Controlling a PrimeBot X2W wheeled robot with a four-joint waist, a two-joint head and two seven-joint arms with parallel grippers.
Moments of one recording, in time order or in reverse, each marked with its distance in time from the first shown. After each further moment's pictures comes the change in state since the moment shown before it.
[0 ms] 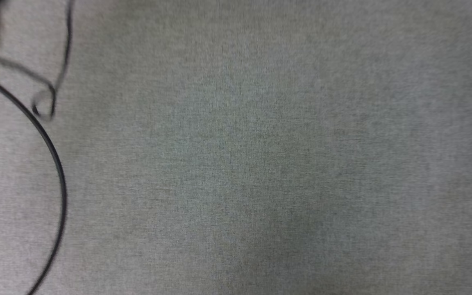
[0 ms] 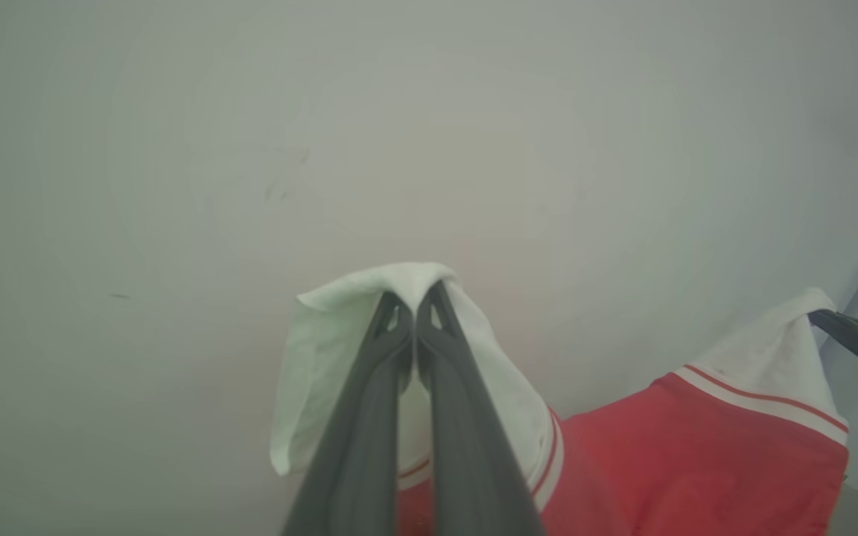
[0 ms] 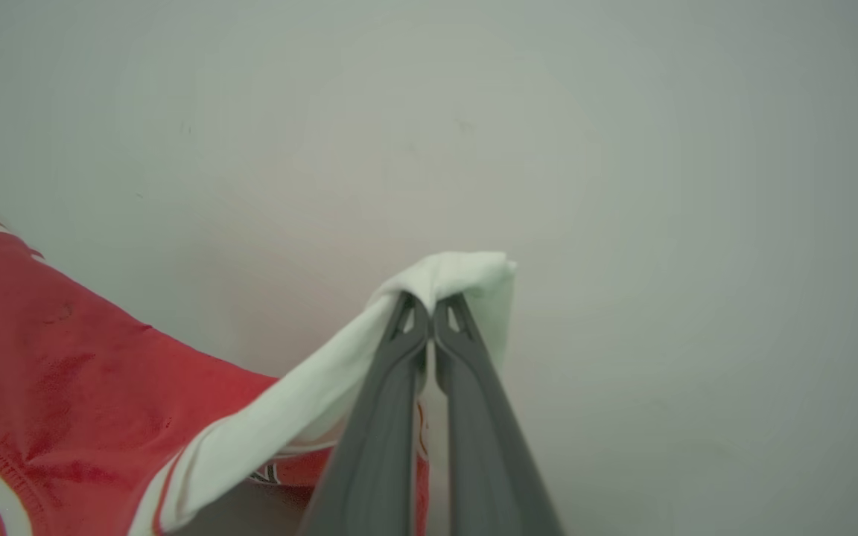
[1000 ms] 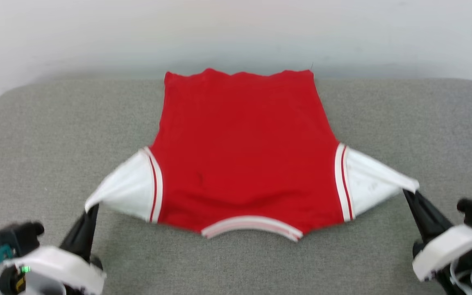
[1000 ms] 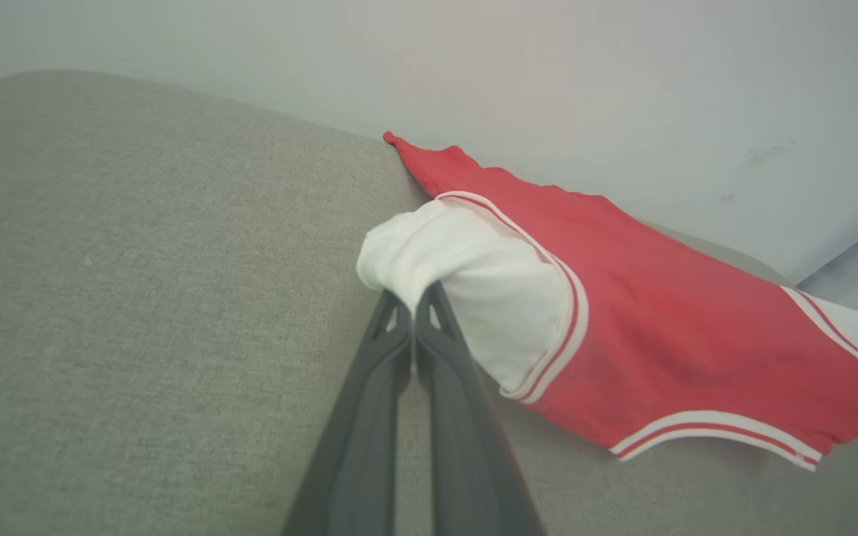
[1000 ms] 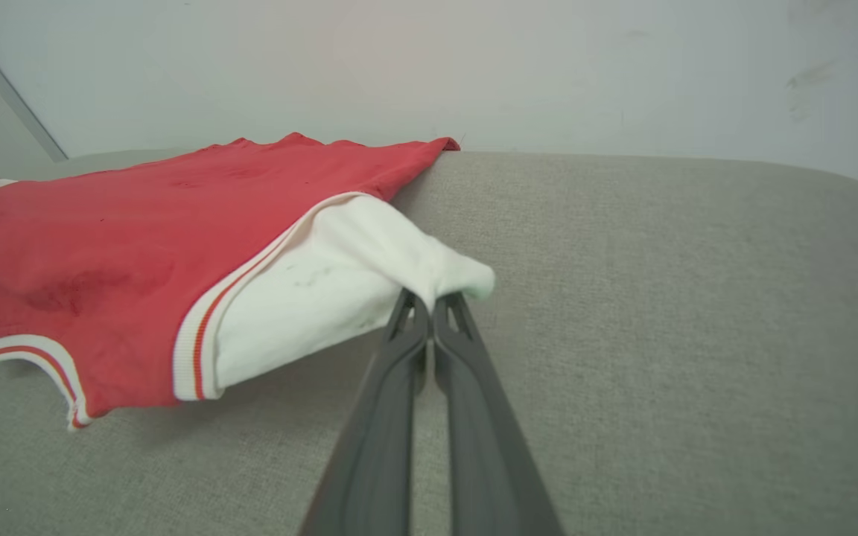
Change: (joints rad) left arm 1.264 0.106 0.131 -0.362 -0.058 0.156 -0.035; right arm 1.242 -0.024 -0.240 -0.368 -0.021 0.000 0.043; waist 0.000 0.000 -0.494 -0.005
